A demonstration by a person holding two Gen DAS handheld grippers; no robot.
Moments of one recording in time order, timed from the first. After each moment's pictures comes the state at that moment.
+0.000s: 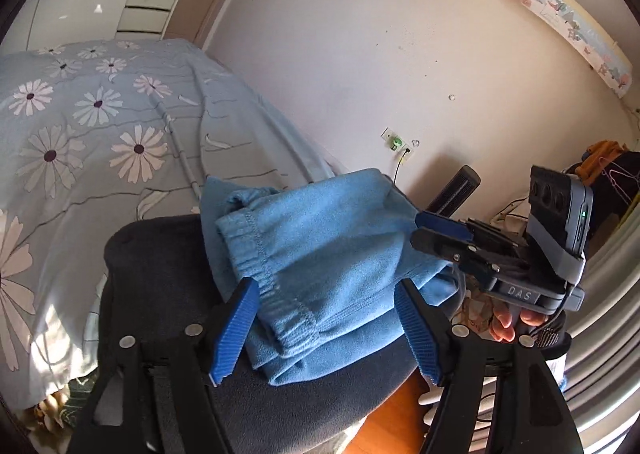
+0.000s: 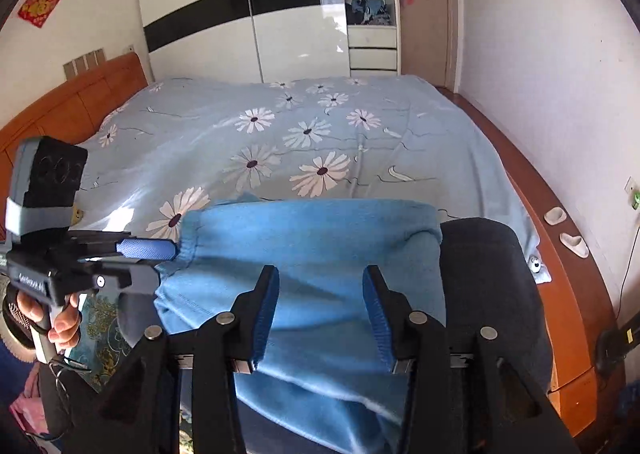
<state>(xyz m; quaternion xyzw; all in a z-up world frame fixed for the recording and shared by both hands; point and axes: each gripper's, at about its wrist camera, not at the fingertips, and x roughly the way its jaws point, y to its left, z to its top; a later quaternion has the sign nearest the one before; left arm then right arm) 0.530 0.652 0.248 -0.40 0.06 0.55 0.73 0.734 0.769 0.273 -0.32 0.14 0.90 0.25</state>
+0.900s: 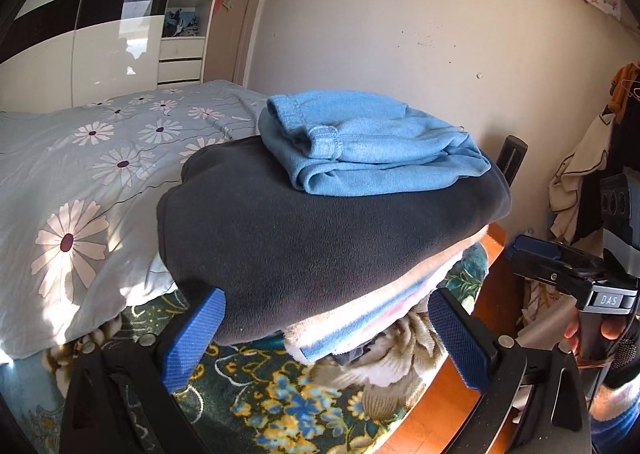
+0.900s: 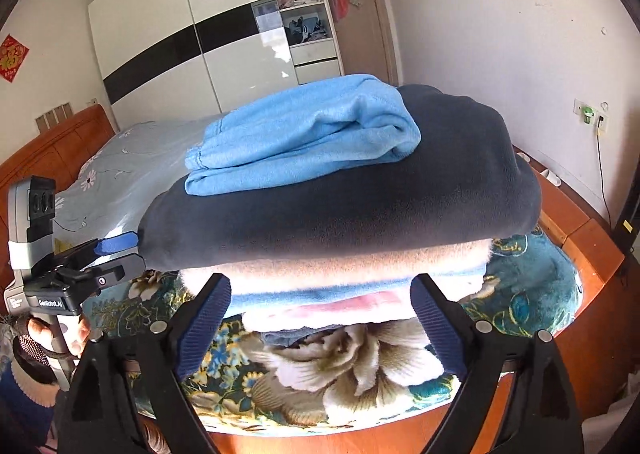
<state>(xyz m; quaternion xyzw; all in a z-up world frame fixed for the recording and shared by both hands) 0.589 0.535 0.185 -0.30 0.13 0.66 0.67 0.822 0.649 0.196 -0.26 0.21 0.88 0.34</state>
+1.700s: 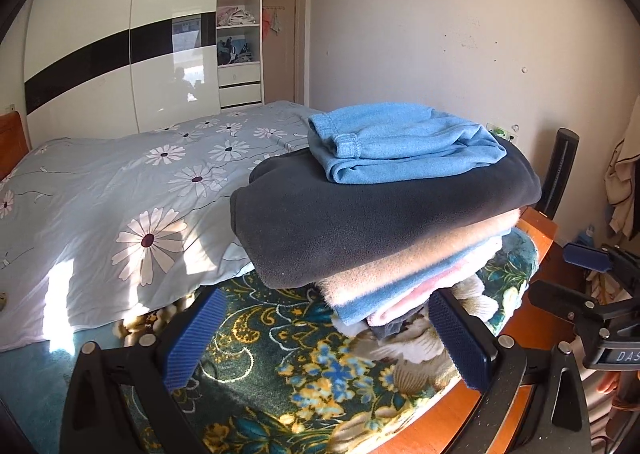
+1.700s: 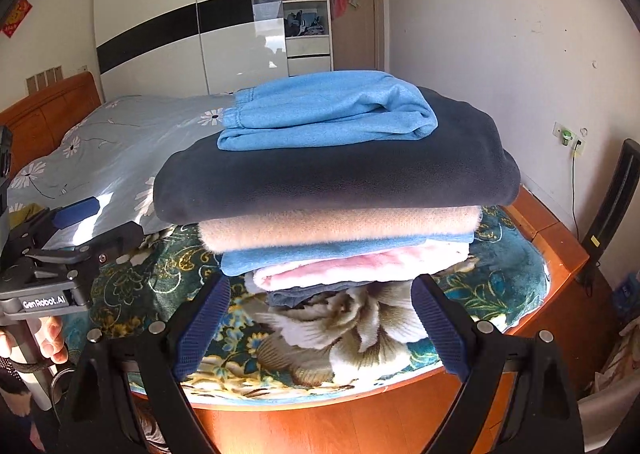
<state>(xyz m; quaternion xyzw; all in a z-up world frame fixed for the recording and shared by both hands) 0.627 0.471 0.204 -0.25 0.17 0.76 0.58 0.819 0.576 0.199 -0.29 0.16 0.86 0.38</state>
